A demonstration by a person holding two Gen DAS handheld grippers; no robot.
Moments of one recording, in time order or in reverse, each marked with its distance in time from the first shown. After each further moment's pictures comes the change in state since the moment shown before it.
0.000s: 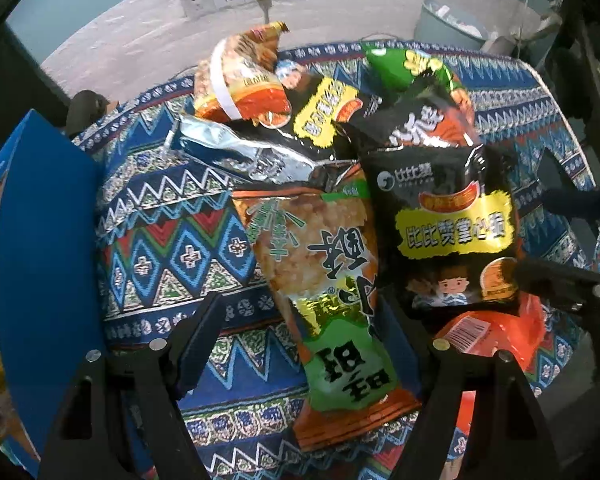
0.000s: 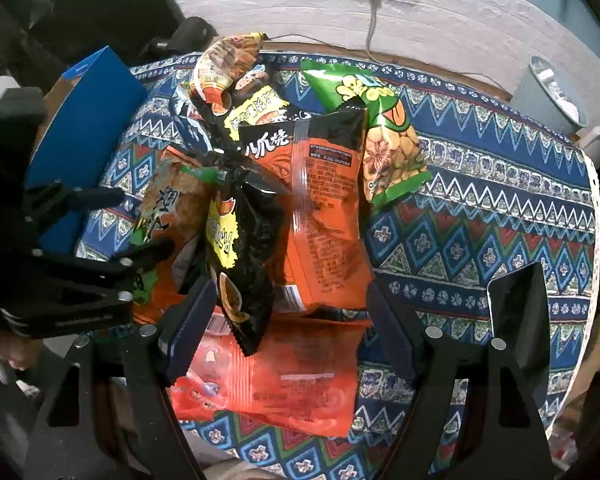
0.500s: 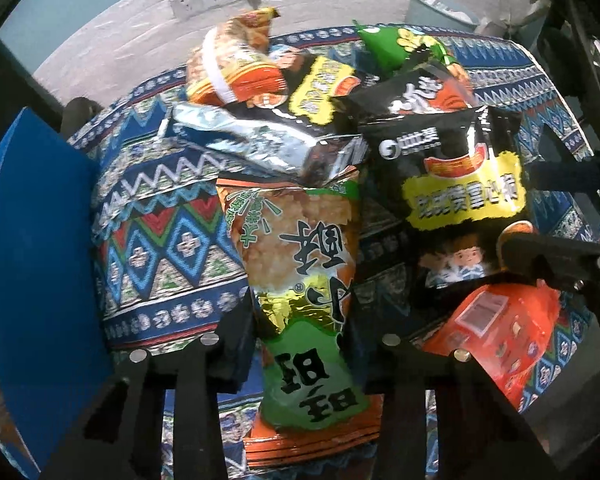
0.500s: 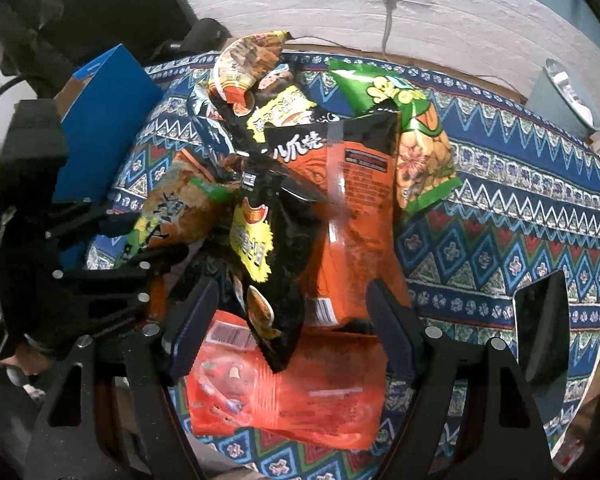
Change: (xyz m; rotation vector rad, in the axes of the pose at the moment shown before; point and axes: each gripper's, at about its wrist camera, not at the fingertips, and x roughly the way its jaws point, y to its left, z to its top) left arm 0.006 0.003 -0.016 0.046 -0.001 0.012; right arm 0.013 0.014 0.004 -0.013 -0.012 0.042
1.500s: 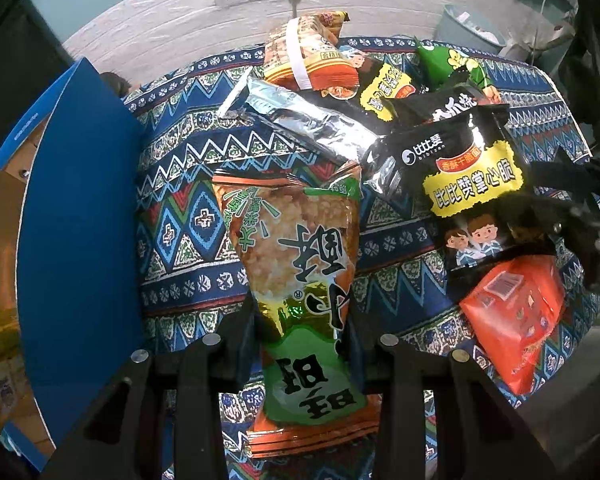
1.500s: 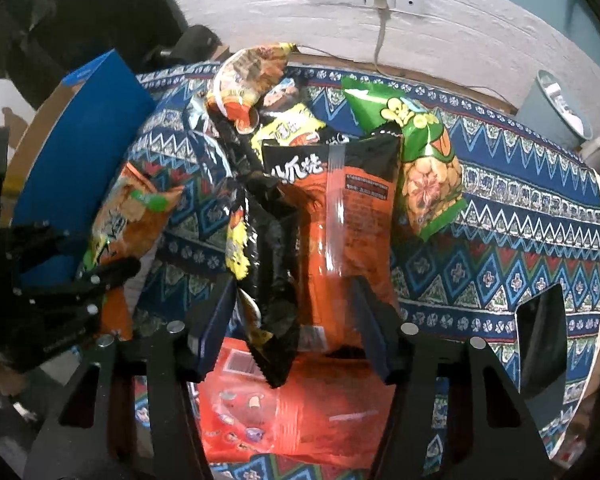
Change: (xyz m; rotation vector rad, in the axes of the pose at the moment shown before) left arm -0.017 0.047 -0.018 -0.092 0.004 0.008; right arm 0.010 0.015 0.018 0.011 -0.034 -0.051
